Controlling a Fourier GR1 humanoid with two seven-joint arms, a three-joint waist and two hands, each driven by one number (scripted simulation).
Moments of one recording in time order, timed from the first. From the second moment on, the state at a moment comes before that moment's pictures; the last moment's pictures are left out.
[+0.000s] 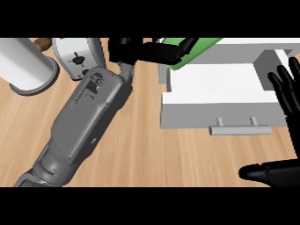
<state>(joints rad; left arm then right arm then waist) -1.00 0.01 -0.14 -1.04 0.27 0.32 -0.17 -0.10 -0.10 -0.10 -2.06 -0.17 0.15 0.17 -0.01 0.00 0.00</state>
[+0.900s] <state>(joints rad) -1.26 0.00 -0.32 -0.55 0.50 0.41 -0.33 -0.10 -0.11 -0.10 -2.02 -0.18 0.18 0.12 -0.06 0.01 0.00</state>
